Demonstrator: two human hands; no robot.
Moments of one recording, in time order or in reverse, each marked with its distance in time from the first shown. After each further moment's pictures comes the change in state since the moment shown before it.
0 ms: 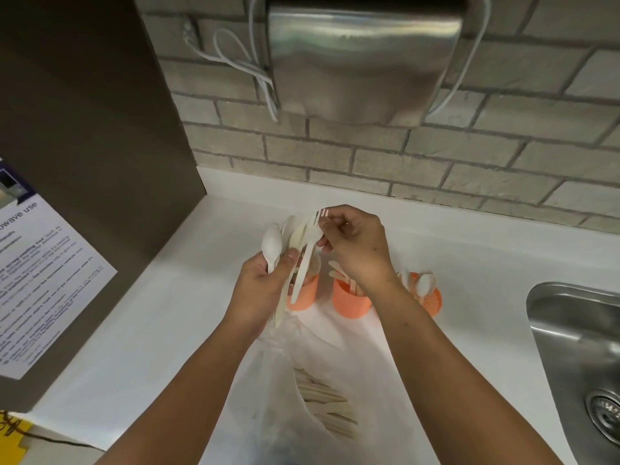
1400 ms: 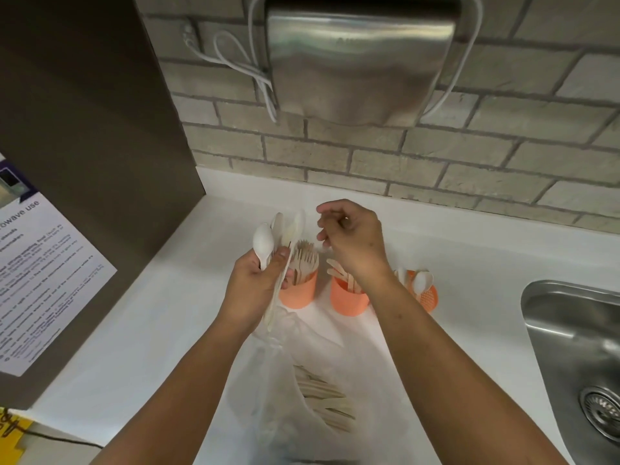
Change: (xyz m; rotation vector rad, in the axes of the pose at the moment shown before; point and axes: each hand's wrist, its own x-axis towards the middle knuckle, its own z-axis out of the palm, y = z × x) left_hand 0.002 -0.003 -0.006 0.065 0.066 0.041; right_hand 0.000 -0.006 0.001 -0.004 0.030 0.034
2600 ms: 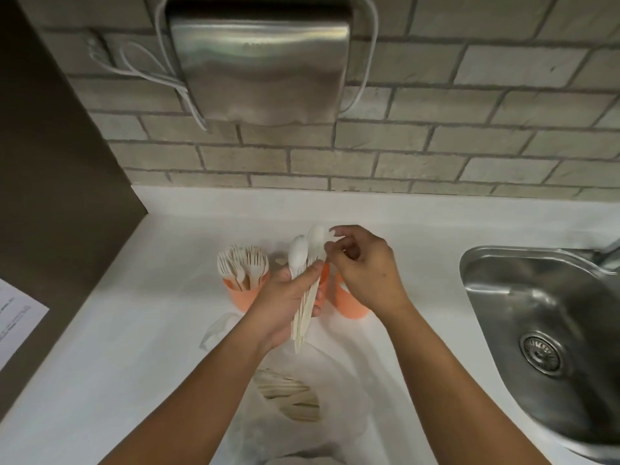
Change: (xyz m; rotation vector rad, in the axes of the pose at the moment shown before) left_hand -0.031 0.013 0.094 -0.374 -0.539 -0.291; right_hand -0.061 0.016 -0.092 -0.243 0.166 0.032
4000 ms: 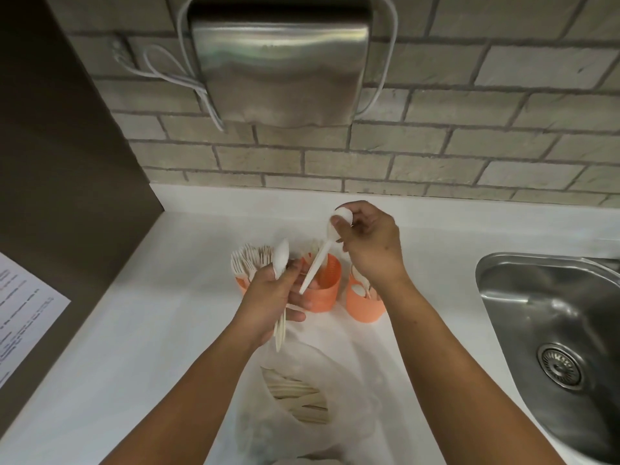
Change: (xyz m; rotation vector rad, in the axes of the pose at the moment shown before) left_hand -0.002 0.006 -0.035 0.265 0.218 0.044; right_hand 0.039 -0.008 0.015 0.182 0.059 -0.028
